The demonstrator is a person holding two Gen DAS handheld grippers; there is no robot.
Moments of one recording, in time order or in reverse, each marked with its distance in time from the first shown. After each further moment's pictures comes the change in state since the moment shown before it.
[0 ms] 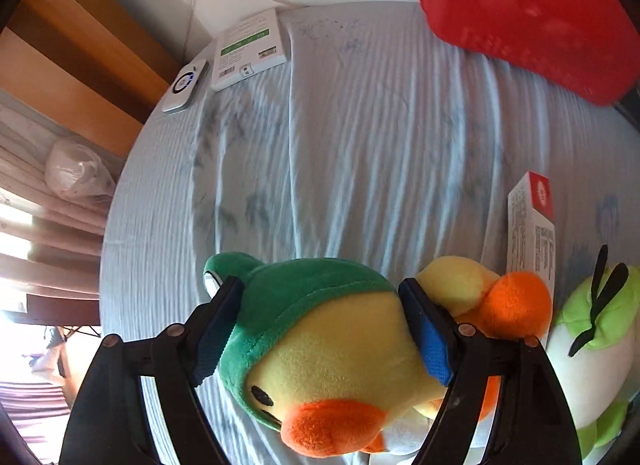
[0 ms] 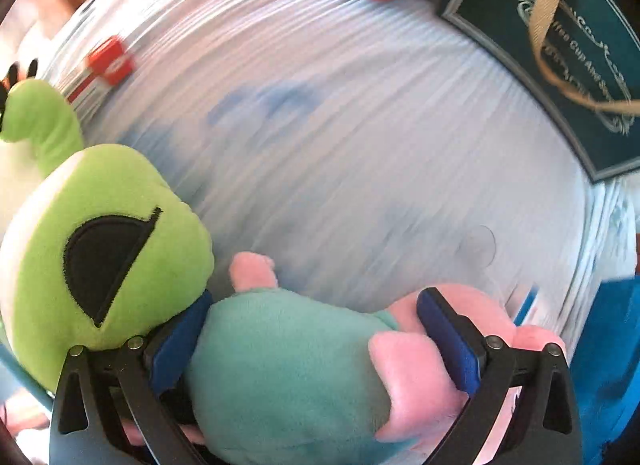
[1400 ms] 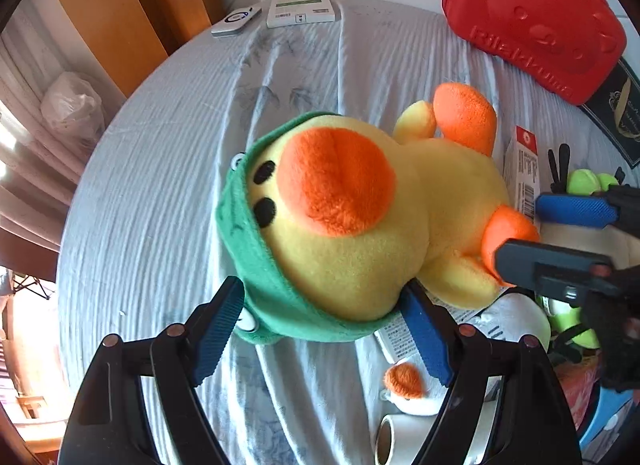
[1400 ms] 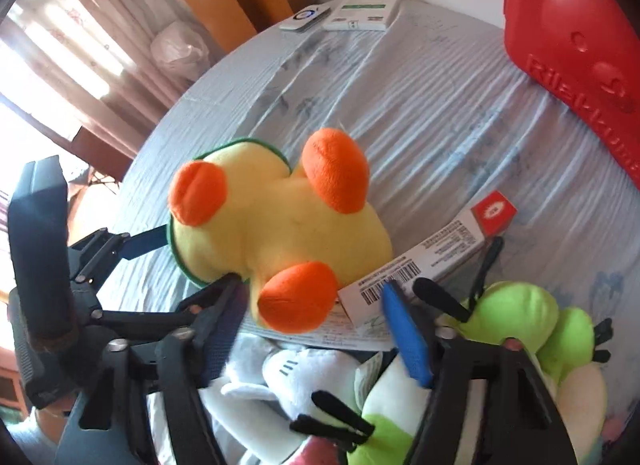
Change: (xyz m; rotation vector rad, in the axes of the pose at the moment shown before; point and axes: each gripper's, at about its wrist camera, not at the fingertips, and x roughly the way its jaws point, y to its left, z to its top) left arm 0.007 0.053 -0.117 -0.198 -0.089 -0.157; right arm -0.043 0.264 0.077 -0.205 -0.186 0.366
